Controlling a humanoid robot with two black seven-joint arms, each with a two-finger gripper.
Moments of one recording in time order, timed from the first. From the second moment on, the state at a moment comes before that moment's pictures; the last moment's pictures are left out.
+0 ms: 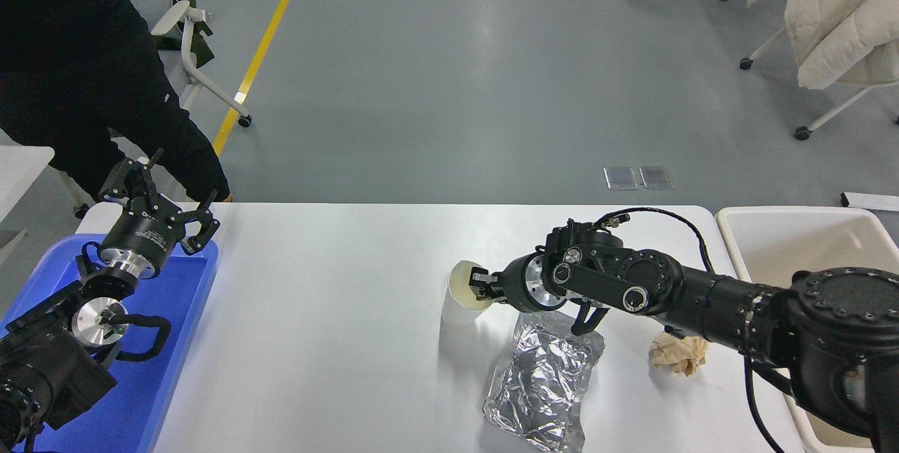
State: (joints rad) left arm -0.67 0.38 -0.64 -0.25 -0.12 -0.66 -0.44; right arm 1.08 0.00 -0.08 0.72 -0.72 0.23 -0.26
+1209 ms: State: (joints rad) left arm -0.67 0.38 -0.64 -0.25 -0.12 -0.66 -0.44; right arm 1.29 -0.52 -0.09 1.30 -0.66 0.32 -0.27
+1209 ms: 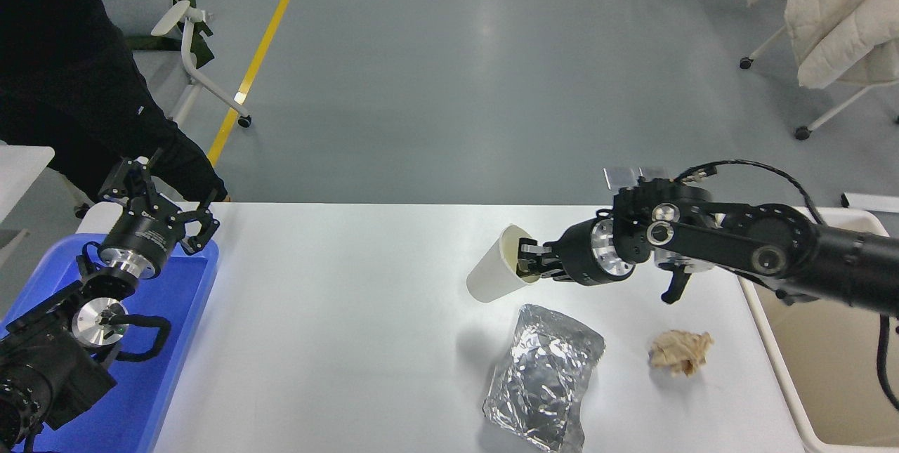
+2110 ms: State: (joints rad) left arm -0.67 0.38 -0.64 -0.25 -0.12 -0.66 -0.44; right arm 1.58 -1.02 -0.08 1.42 -0.67 0.75 -0.28
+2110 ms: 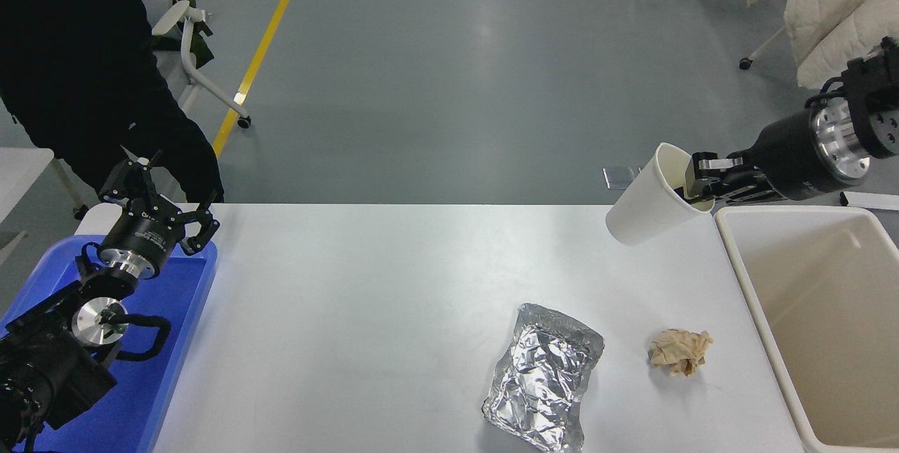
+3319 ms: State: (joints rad) left arm -0.67 0.38 -0.64 -0.25 -0.12 -0.67 -0.44; right arm 0.90 -0.42 -0.02 0.18 -0.59 0.03 -0.21
